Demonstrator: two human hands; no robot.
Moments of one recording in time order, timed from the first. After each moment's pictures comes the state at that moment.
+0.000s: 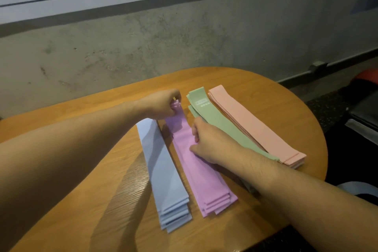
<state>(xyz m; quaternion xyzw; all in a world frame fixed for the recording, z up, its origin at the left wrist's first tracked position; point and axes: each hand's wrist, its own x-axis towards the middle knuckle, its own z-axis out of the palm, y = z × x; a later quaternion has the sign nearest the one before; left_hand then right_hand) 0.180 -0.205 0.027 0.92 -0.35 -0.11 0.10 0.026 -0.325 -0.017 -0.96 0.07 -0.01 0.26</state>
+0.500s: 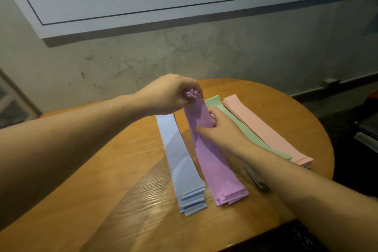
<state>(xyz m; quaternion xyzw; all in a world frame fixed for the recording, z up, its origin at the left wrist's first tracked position) 0.110 -0.157 0.111 0.87 -0.46 0.05 0.16 0.025 -0.311 0.001 -0.82 0.06 -0.08 0.56</state>
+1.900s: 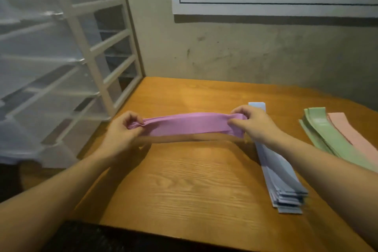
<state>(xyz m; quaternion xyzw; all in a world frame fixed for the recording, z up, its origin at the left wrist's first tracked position) 0.021 0.171 -0.007 0.83 0.06 0.12 0.54 0.088 -0.165 0.001 -0.89 -0.08 -0.03 0.44</state>
